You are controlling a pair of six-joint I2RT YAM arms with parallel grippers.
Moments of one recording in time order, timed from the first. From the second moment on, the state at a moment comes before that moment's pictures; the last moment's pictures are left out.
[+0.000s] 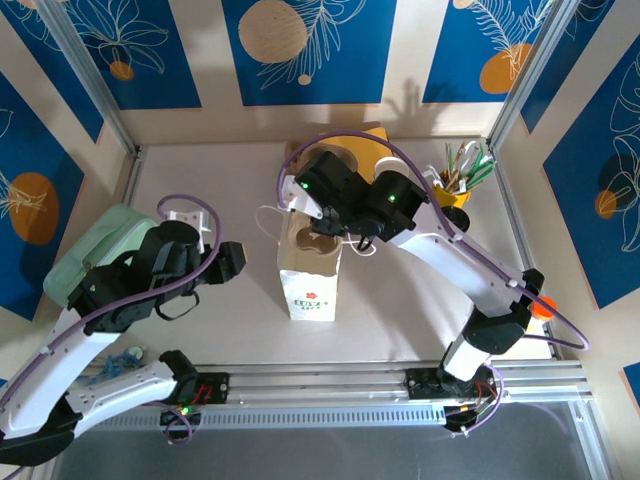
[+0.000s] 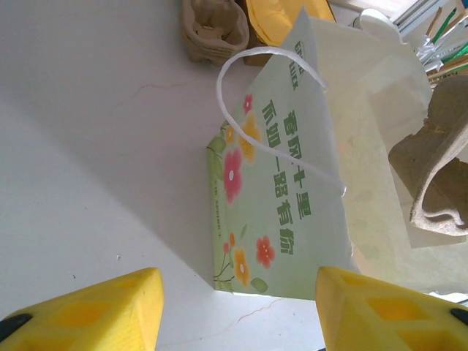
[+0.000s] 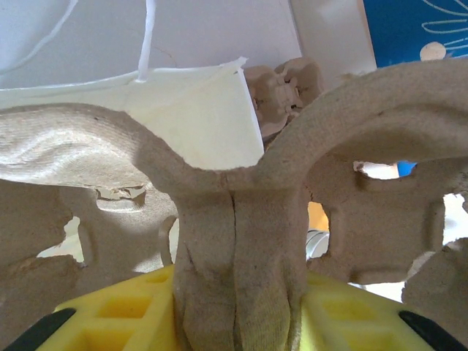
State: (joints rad) left arm -0.80 0.84 1.25 -1.10 -0.21 -0.73; right arm 1.00 1.65 2.03 -1.30 0.45 -0.51
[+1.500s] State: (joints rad) left arm -0.79 0.77 1.19 -1.10 -0.26 -0.74; right arm 0.96 1.71 1.90 -1.37 0.09 -0.48
